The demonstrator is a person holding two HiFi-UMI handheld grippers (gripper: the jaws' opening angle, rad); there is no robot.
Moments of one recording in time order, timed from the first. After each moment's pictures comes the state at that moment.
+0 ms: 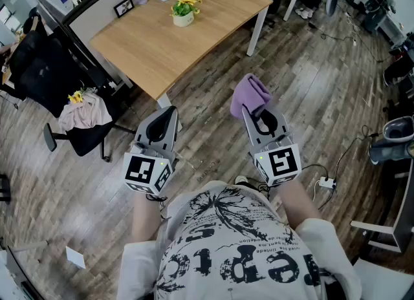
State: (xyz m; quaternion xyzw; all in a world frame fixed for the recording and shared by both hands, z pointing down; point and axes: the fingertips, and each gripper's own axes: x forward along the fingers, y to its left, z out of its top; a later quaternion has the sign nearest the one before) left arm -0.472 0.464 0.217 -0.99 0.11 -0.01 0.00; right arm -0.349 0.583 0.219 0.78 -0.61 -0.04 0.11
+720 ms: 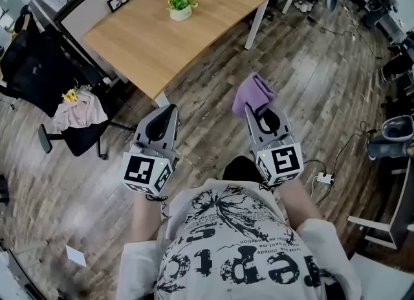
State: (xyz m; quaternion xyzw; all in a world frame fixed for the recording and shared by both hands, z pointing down) left arm -0.456 0.435 0.226 -0.99 0.10 -0.02 -0.02; right arm -0.325 0.558 0.236 0.79 -0.60 0.00 0.11
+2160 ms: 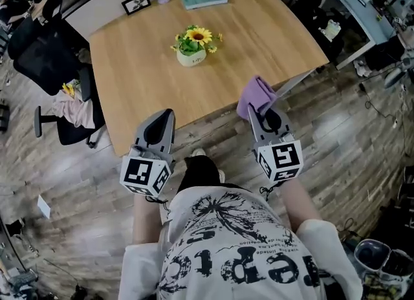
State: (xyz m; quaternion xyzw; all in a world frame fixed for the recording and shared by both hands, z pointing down) left arm -0.123 0.219 0.268 -0.94 0.33 -0.05 -0.06; right arm 0.074 0.273 0.287 0.65 -0.75 0.05 0.13
